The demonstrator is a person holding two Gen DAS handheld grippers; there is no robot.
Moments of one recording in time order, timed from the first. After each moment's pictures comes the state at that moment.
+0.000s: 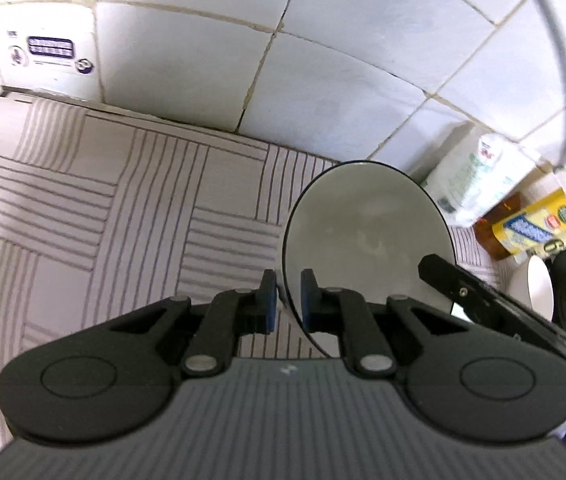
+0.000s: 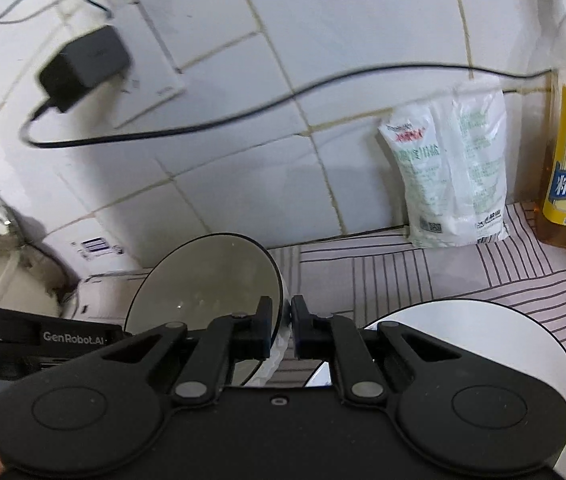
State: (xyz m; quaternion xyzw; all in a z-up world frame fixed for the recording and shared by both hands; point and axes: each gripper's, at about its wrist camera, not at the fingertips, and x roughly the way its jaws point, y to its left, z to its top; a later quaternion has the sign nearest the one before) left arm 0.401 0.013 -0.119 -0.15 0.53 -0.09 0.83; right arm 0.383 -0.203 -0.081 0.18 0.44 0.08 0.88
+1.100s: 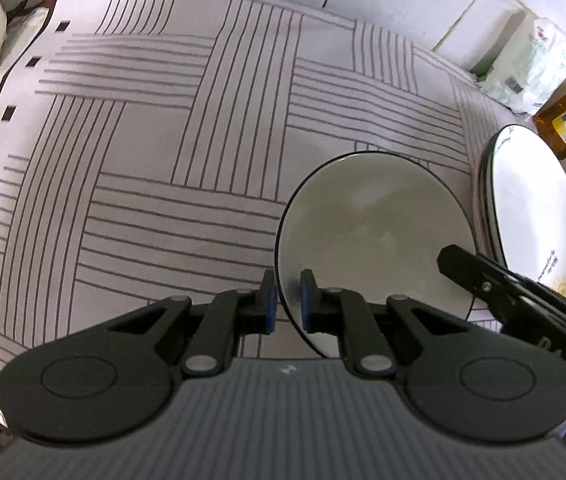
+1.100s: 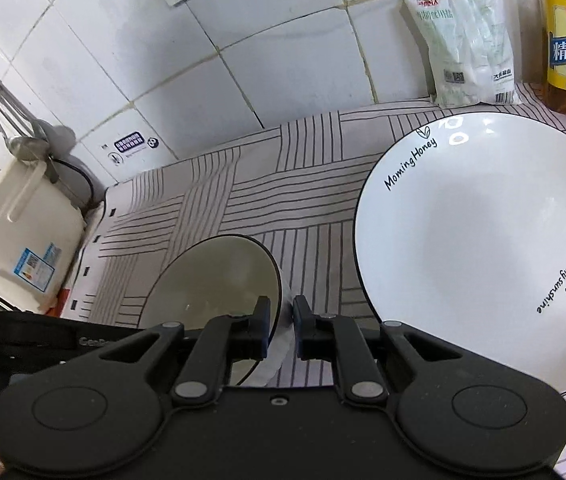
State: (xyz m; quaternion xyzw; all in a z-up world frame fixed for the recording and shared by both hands) left arm 0.309 0.050 -0.171 -0.10 0.59 -0.05 0.80; right arm 0.291 -0.145 -0.120 0.18 0.49 0.10 0.85
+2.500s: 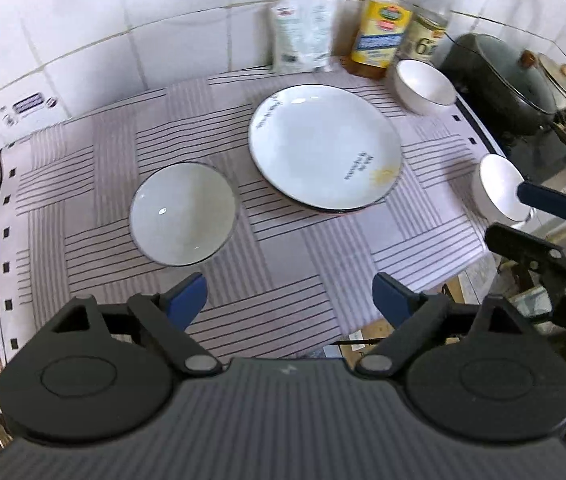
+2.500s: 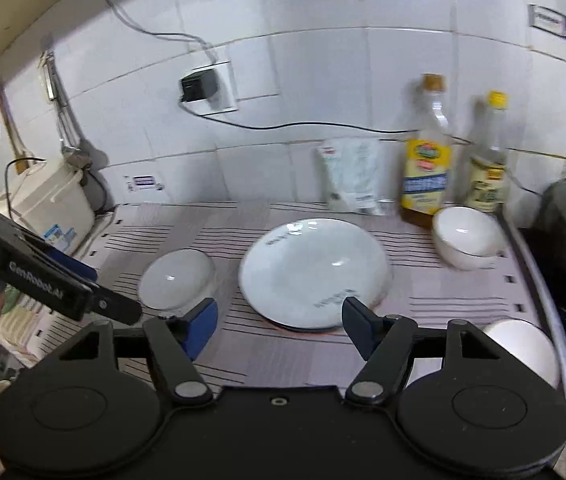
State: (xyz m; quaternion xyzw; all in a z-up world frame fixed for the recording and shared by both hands) left arm 0.186 -0.066 -0.012 0.07 0.54 -0.21 0.81; right arm 0.122 -0.258 0.048 0.06 0.40 0.07 0.91
